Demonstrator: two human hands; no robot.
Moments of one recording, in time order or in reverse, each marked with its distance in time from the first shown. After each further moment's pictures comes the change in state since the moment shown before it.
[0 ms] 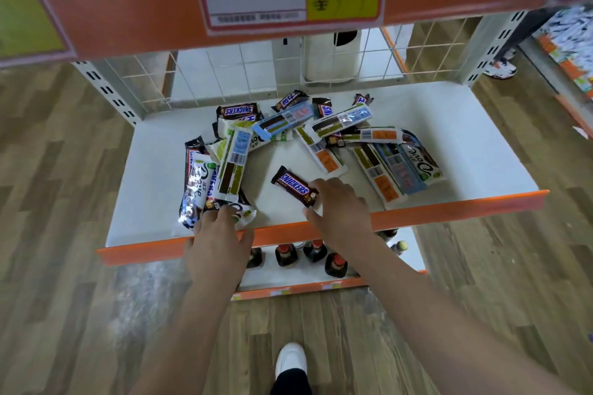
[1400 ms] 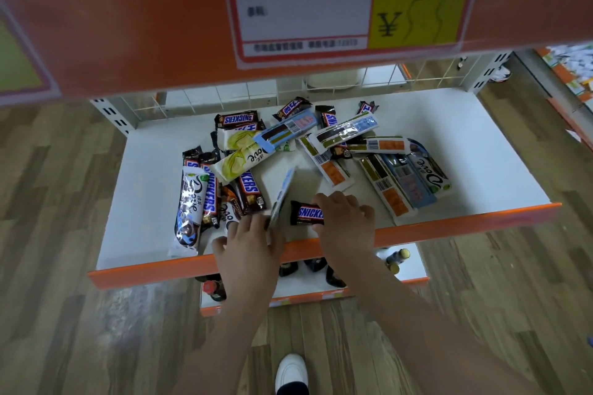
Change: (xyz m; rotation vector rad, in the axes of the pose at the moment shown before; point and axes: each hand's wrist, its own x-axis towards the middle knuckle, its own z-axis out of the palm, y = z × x) left_hand 0.012 0.022 0.034 -0.030 0.235 0.224; right_hand 0.011 -0.005 0.018 -0.147 0.046 0.071
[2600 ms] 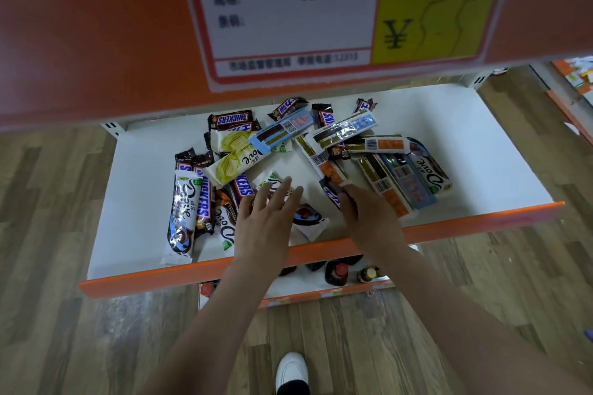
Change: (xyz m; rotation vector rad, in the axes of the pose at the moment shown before) left_hand 0.044 0.026 -0.015 0.274 -0.378 0.387; right_hand 0.016 0.047 -0.004 0.342 0.131 -0.051
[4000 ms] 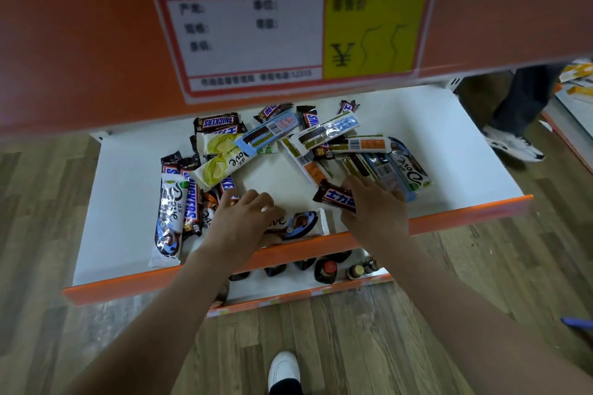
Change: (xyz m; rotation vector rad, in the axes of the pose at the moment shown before) left_hand 0.012 -0.038 0.012 0.154 0.125 0.368; right_hand -0.005 -0.003 -0.037 -0.404 -0.043 0.063
